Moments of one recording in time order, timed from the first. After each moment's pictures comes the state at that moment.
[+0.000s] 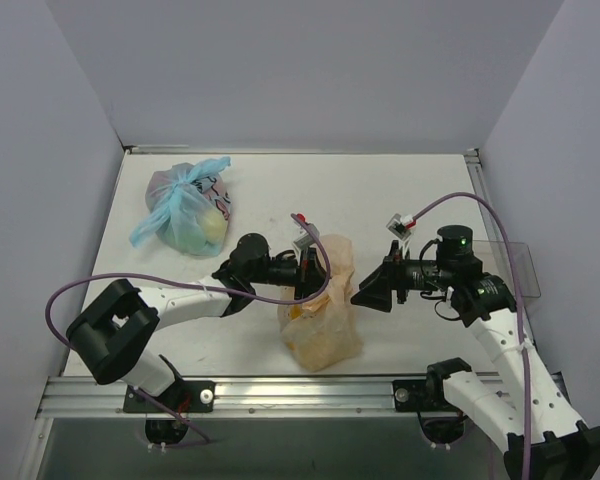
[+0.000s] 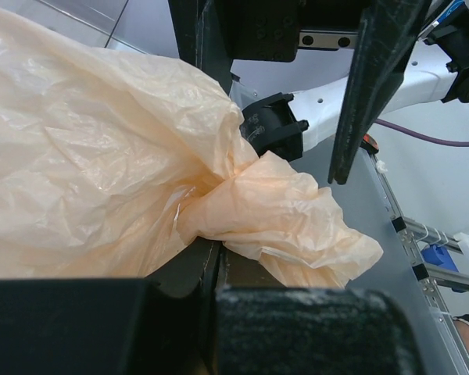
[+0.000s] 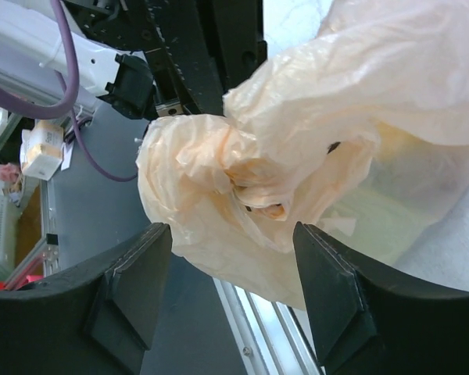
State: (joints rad) left arm -0.83 1.51 0.72 0.82 0.85 -0.62; right arm 0.27 0.83 0.78 -0.55 -1.00 0.12
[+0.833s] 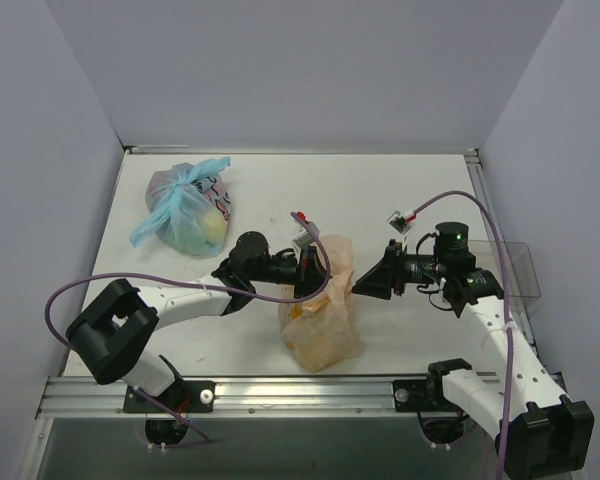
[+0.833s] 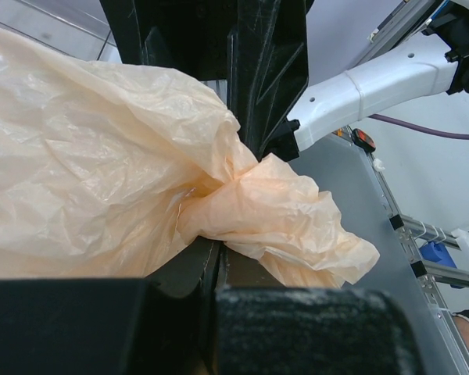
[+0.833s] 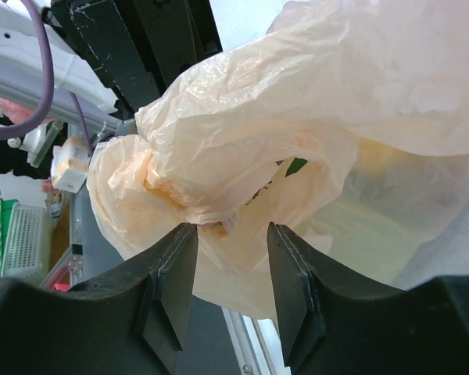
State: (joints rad) left arm -0.82 1.51 0.73 0.82 0.87 -0.62; right arm 0.18 0.92 0.69 -0.39 -1.10 0.18
